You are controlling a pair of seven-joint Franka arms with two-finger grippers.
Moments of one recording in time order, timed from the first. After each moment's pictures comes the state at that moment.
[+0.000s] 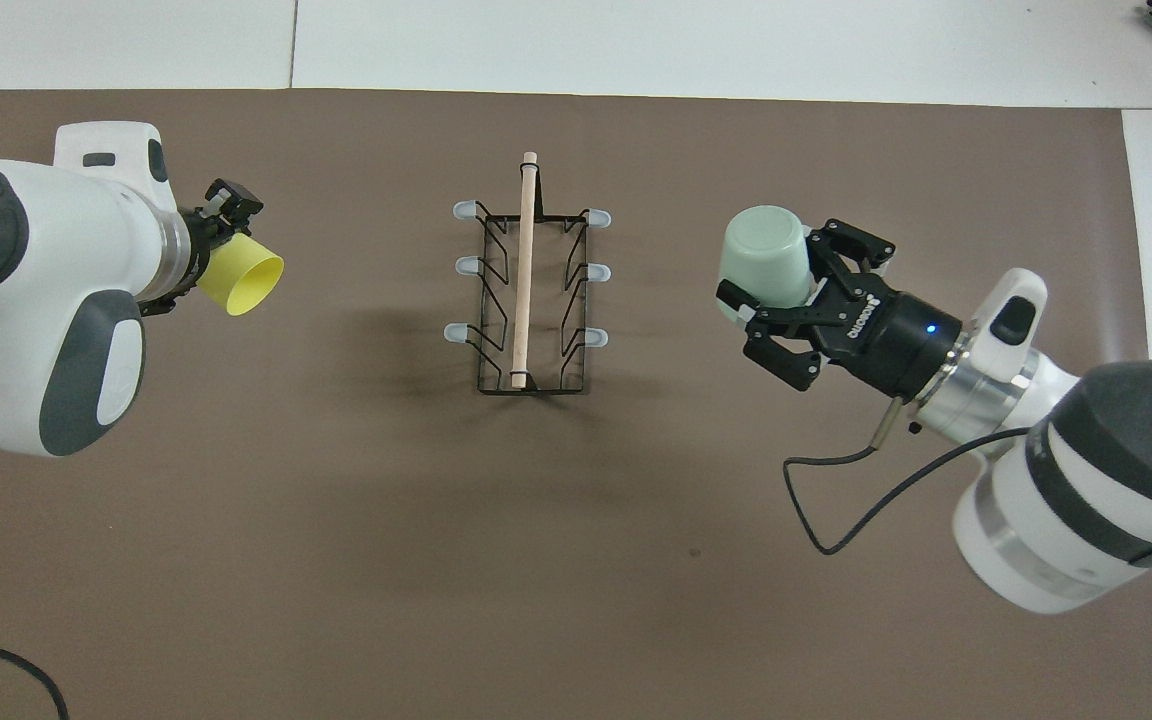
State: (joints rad) left arm -0.21 0.12 0.02 -1.89 0.14 2.28 -1.04; right arm 0.14 -0.11 0.13 -2.22 1.99 2.40 -2.02
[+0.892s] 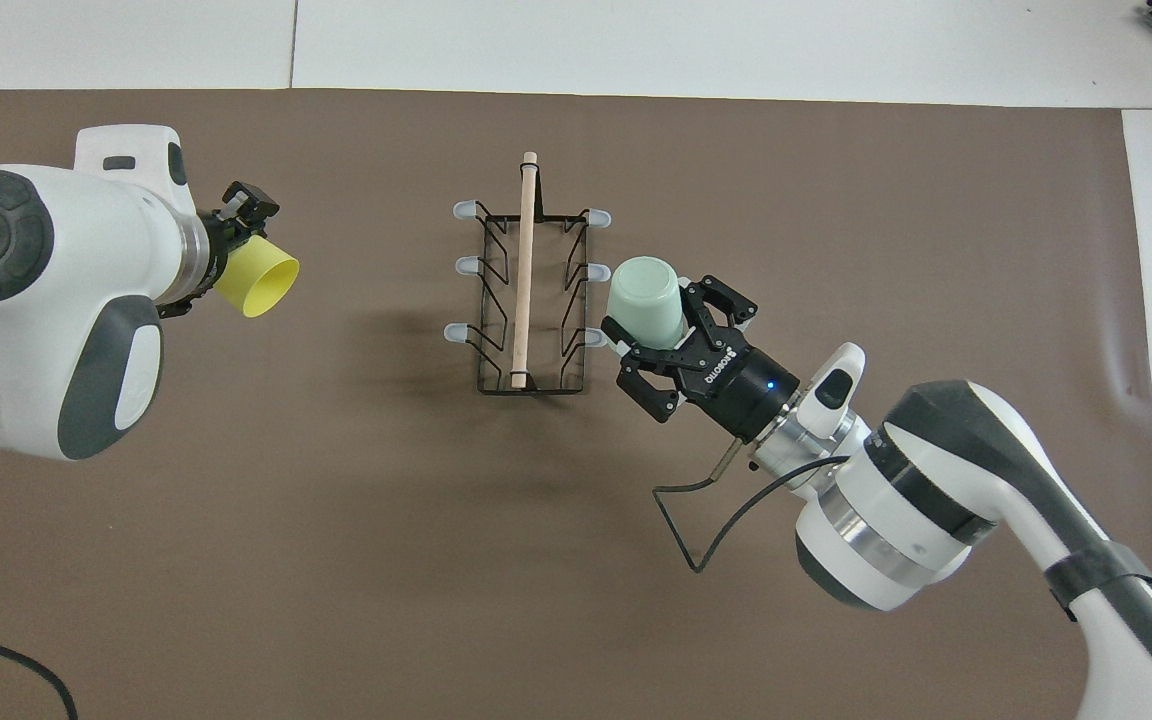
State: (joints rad) left arm -0.21 0.12 0.00 -1.89 0.14 2.28 -1.07; right arm 0.30 0.04 0.13 -2.25 2.48 2.41 -2.43
